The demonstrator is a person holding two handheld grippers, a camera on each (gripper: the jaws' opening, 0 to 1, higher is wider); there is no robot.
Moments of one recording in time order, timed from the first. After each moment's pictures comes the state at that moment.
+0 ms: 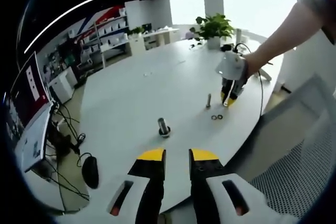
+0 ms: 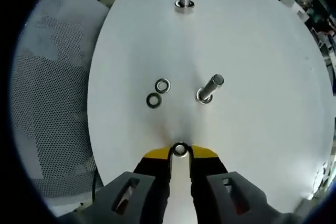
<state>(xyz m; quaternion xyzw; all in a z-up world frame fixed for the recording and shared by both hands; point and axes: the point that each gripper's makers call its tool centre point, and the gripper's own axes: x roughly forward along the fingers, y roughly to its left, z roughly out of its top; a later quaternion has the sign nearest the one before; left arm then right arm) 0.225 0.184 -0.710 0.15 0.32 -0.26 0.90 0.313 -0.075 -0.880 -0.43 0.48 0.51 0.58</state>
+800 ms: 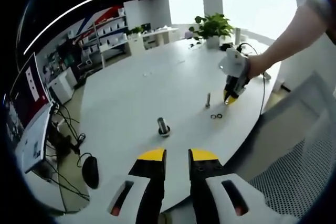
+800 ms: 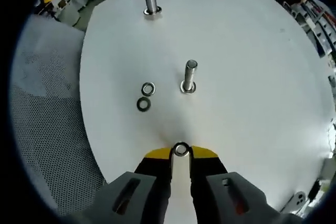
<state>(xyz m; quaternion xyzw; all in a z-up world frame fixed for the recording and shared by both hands) 0.224 0.184 -0.711 0.15 0.32 -0.26 0.90 0.318 -0.086 -0.871 -0.32 0.51 0.43 0.67</state>
